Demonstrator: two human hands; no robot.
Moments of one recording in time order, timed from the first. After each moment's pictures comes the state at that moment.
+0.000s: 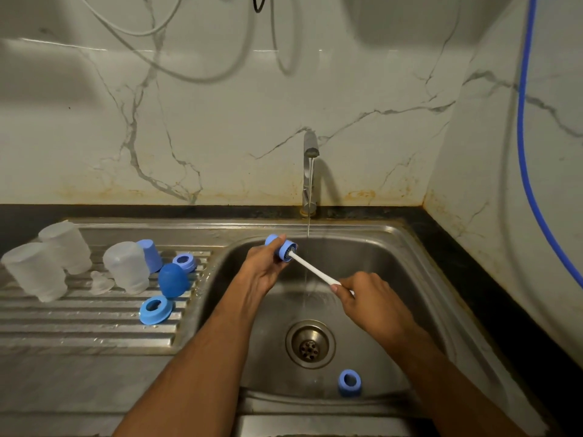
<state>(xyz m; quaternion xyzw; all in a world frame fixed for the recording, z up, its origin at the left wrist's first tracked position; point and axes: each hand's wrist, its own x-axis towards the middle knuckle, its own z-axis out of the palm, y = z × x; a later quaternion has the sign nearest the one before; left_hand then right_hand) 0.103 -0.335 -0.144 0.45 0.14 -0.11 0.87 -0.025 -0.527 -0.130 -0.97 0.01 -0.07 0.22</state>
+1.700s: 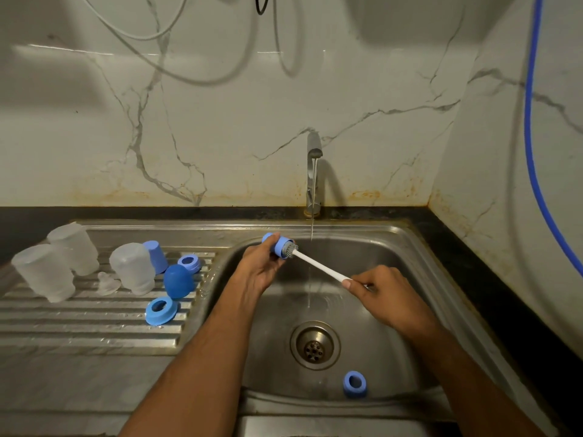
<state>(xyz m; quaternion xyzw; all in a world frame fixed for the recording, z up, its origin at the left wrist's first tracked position) 0.108 -0.324 -0.137 0.41 0.15 -0.11 0.90 -0.022 -0.549 -0.120 -0.95 0.00 -0.07 0.30</state>
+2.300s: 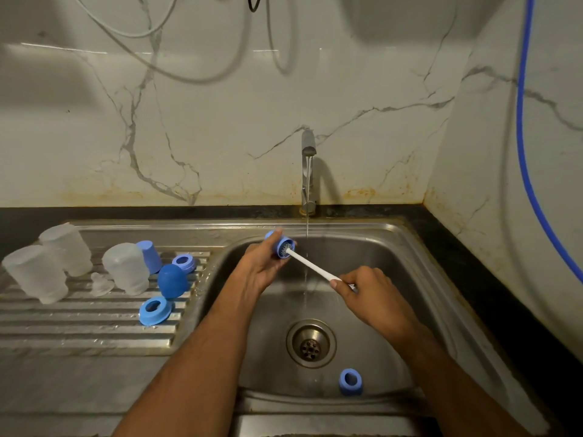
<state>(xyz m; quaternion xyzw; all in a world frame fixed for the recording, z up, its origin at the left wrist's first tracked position) 0.109 -0.326 -0.136 0.43 0.13 -0.12 0.89 -0.016 -0.528 -0.129 -0.96 0.02 -0.06 0.28</state>
